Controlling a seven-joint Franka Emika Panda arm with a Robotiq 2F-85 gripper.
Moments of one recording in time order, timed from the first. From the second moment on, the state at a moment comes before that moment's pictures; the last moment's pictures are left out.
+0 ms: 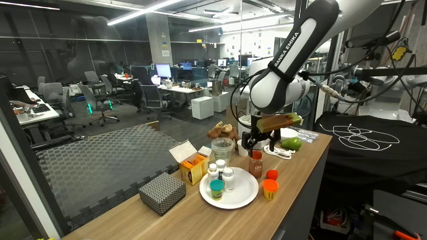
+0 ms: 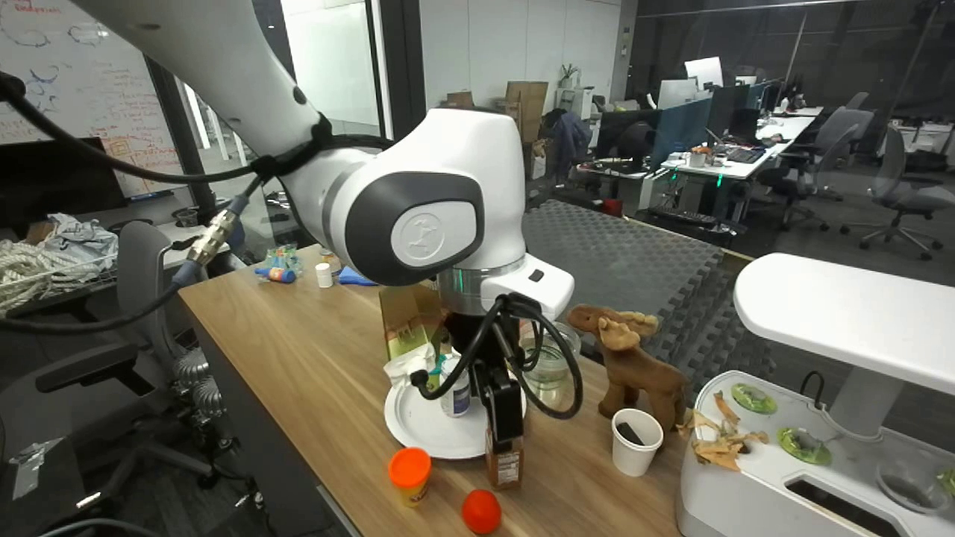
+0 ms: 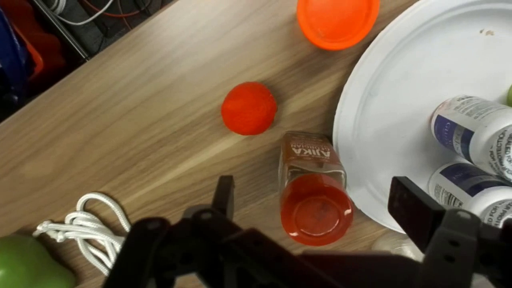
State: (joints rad) arm 0.00 0.43 -0.19 -2.16 -0.02 2.60 0.36
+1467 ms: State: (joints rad) arm -0.03 0.51 -0.17 -2.09 0.05 2.60 0.35
